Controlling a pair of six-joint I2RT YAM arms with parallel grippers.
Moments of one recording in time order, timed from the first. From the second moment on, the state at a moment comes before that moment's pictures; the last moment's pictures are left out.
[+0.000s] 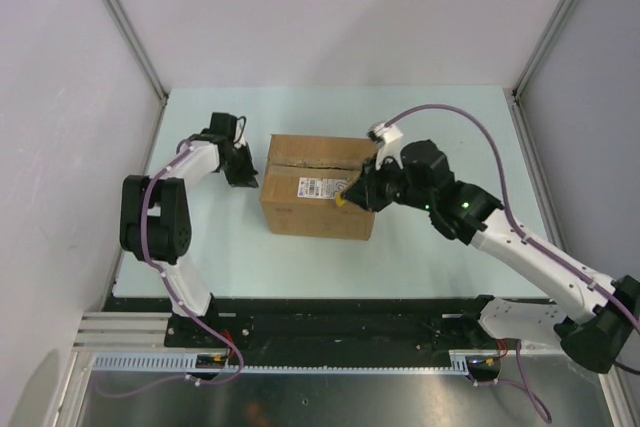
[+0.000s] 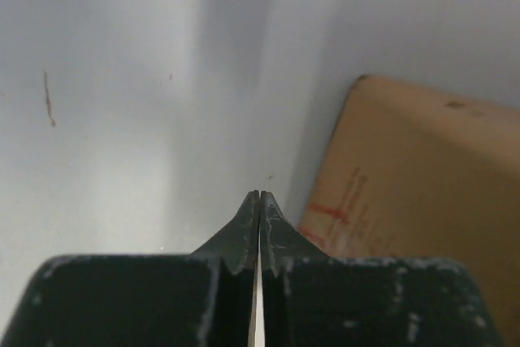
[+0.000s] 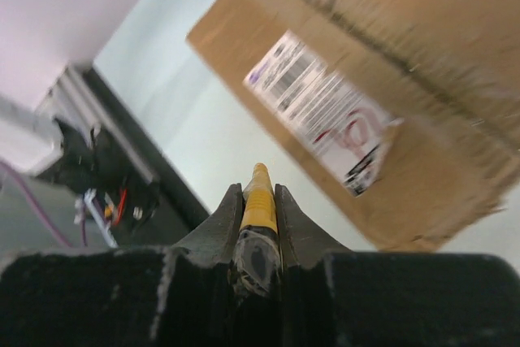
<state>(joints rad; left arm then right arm) -0.11 1.80 1.28 -0.59 0.15 -0.41 0.77 1.11 1.11 -0.34 -0.16 0.37</state>
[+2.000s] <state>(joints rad) -0.23 1.93 1.46 -0.40 0.54 -0.40 0.47 1.51 1.20 -0.65 -0.03 0.40</state>
